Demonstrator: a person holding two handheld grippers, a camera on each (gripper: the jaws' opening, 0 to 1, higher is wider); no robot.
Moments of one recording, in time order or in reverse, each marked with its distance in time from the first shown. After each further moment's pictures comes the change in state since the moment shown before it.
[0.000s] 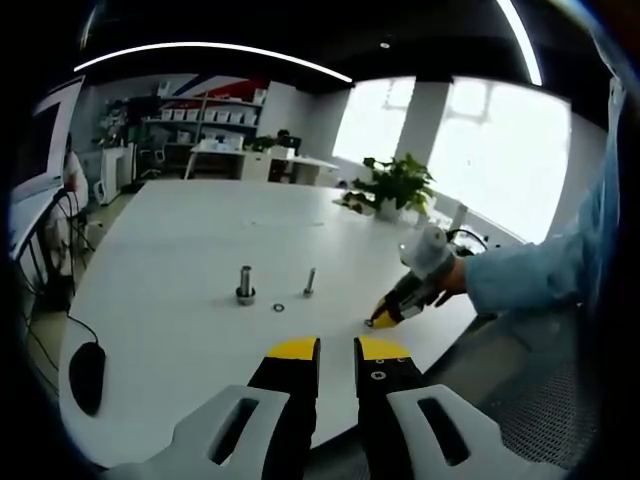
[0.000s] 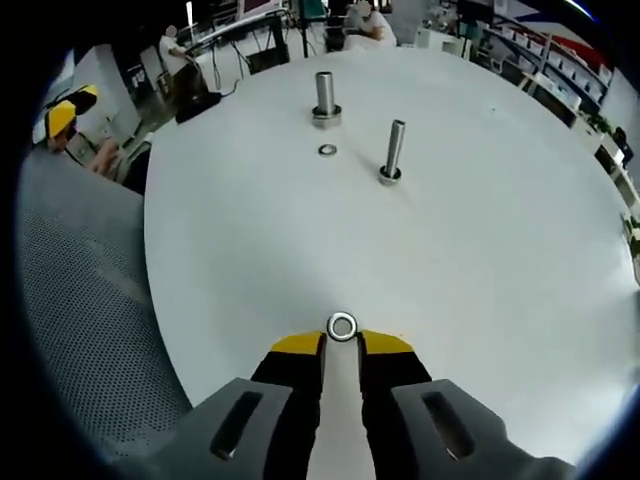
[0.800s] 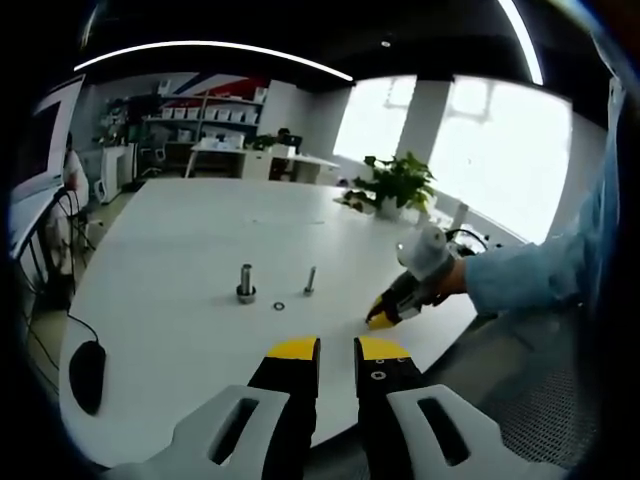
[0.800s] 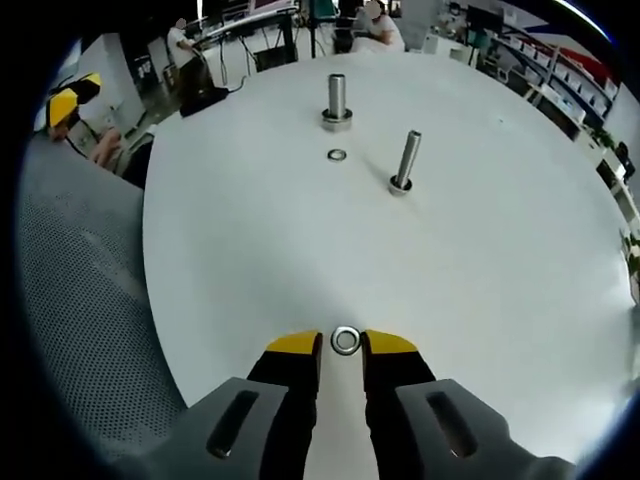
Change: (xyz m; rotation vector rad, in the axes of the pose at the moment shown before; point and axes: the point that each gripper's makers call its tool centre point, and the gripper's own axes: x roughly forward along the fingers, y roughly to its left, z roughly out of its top) left arm -0.001 -0.001 0.000 -0.002 0.006 0.002; right arm 0.003 0.003 0.003 -0.059 0.010 -0.017
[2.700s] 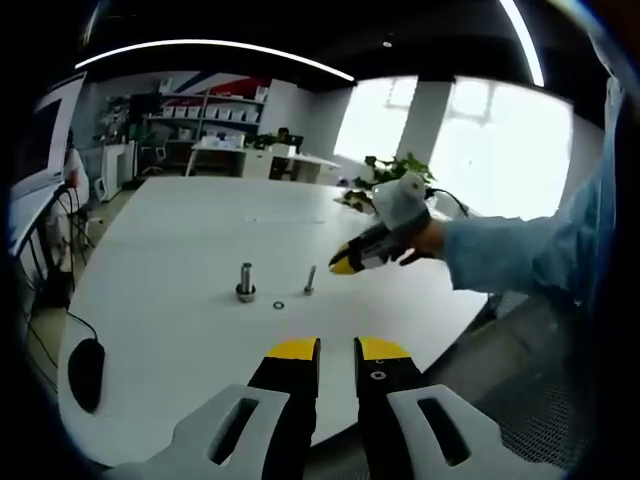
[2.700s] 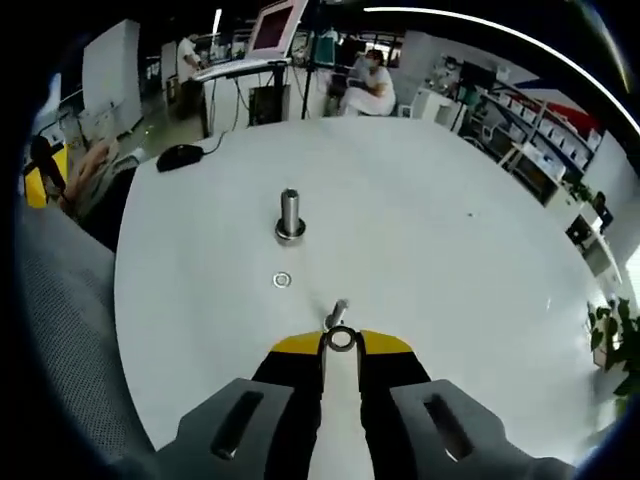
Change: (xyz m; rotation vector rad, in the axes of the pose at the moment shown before) left arm 0.001 0.000 -0.001 -0.009 0.002 -0.002; right arm -0.017 -0.052 0.124 -0.116 -0.207 -0.135
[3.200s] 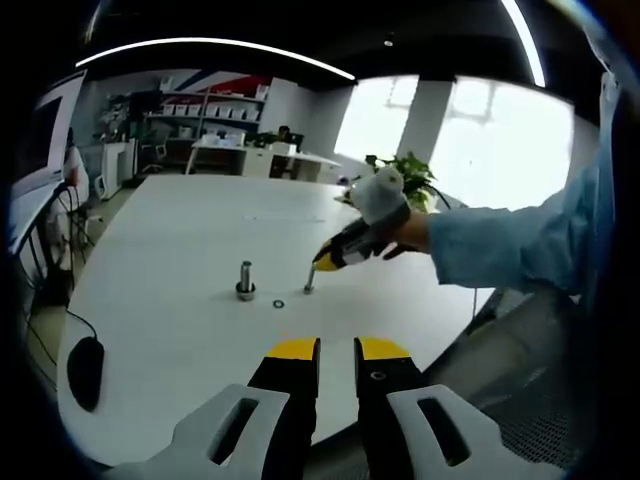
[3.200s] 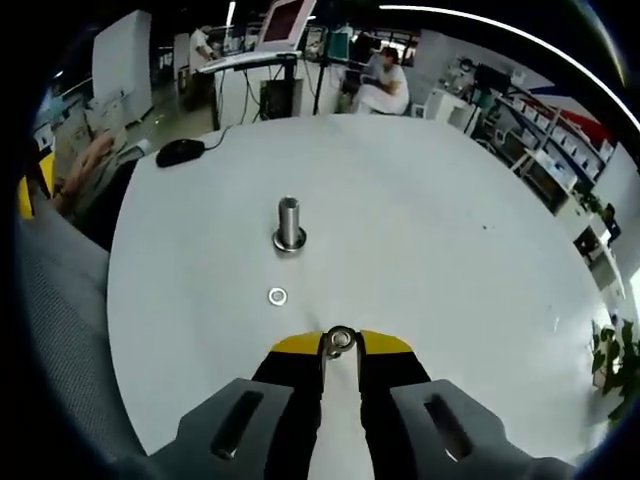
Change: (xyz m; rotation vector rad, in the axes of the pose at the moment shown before) left arm 0.000 0.001 -0.001 -0.005 0.006 0.000; right arm 0.021 0.002 0.009 -0.040 0.026 0.033
